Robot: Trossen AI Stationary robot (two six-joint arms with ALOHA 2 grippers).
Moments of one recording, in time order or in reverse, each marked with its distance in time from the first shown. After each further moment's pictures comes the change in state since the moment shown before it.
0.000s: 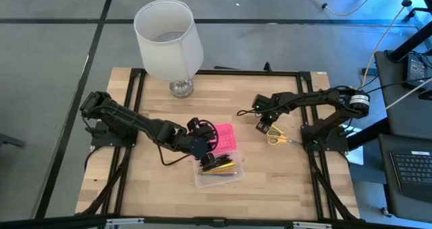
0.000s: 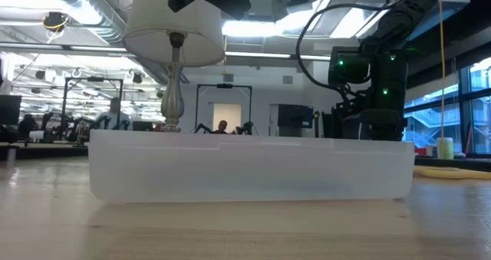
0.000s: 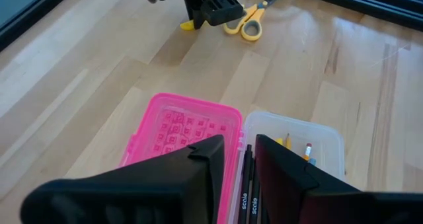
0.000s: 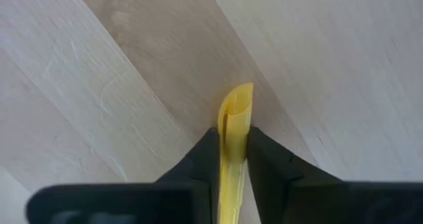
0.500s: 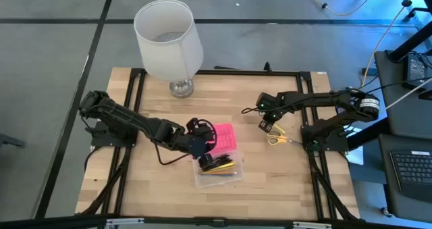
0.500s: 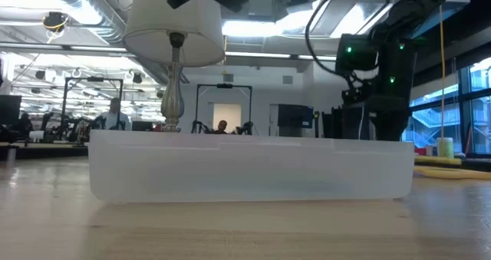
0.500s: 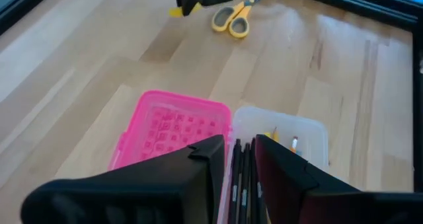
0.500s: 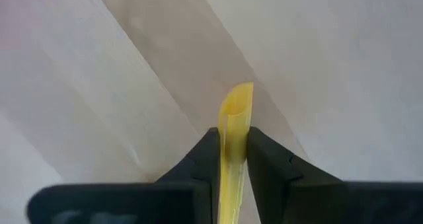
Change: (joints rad) left arm -0.006 -0.023 0.001 -0.007 0.046 0.008; right arm 0.000 -0.143 -0.006 -0.045 0.000 0.005
